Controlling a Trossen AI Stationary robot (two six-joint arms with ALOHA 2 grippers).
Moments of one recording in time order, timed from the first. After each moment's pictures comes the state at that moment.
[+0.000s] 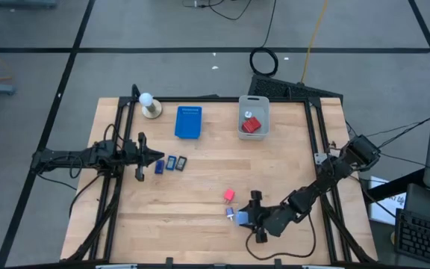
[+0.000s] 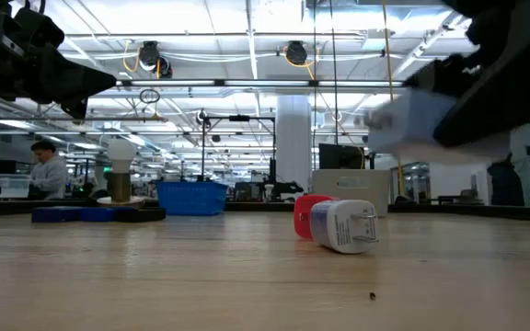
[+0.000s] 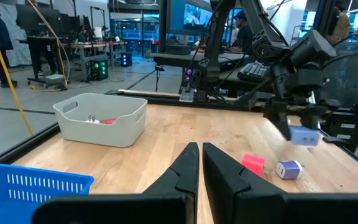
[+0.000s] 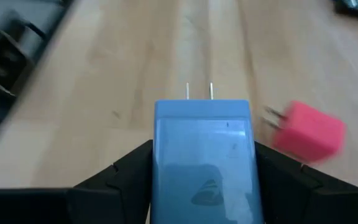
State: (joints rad) left arm 0.00 0.05 0.02 0.06 -0.05 -0.05; right arm 0.67 1.71 0.81 0.20 0.46 0.39
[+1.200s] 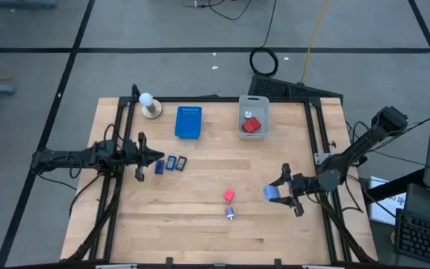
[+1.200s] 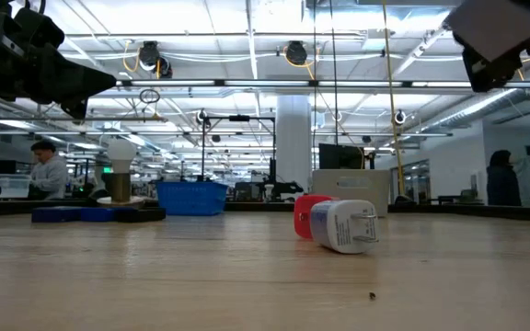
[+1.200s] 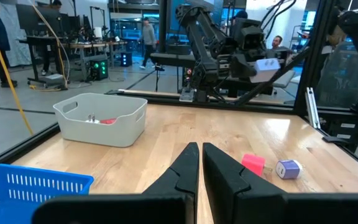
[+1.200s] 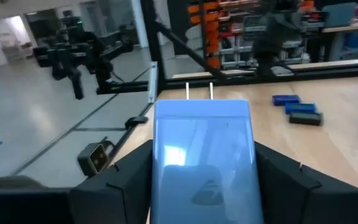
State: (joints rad) left arm 0.00 0.05 0.02 0.06 -0.05 -0.05; right arm 0.72 0.92 0.19 0.66 0.50 0.22
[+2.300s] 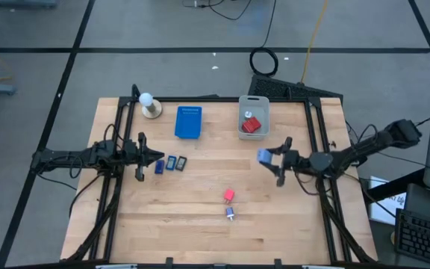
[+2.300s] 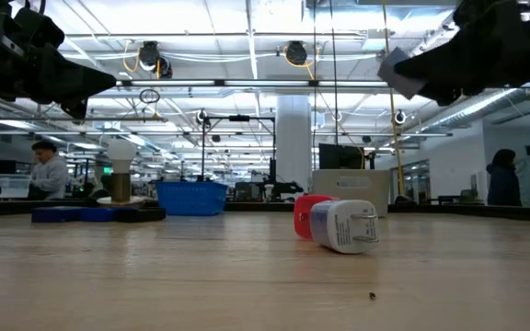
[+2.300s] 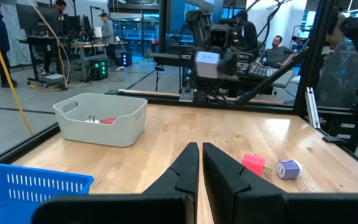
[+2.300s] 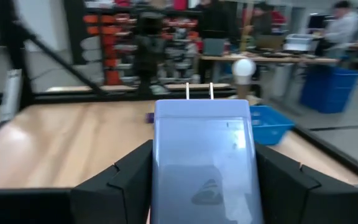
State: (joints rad) left arm 0.00 0.05 0.02 0.06 -0.05 -0.05; right arm 0.32 0.84 0.14 0.69 0.55 0.01
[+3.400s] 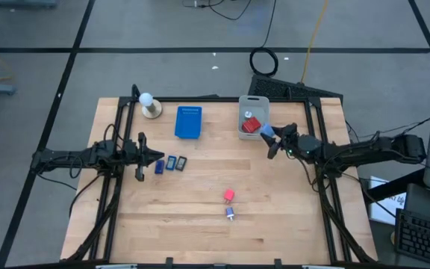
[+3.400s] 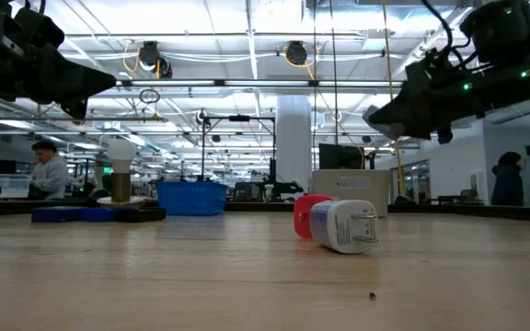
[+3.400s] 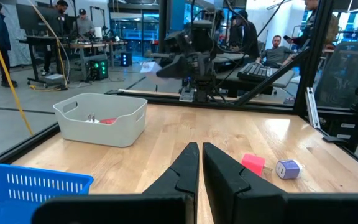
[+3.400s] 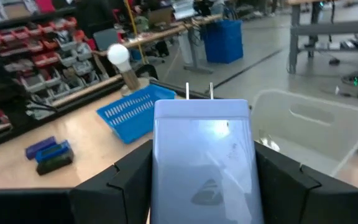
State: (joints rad) left arm 0.00 0.05 0.02 0.06 -0.05 -0.05; right arm -0.14 0.91 0.14 0.62 0.50 0.32
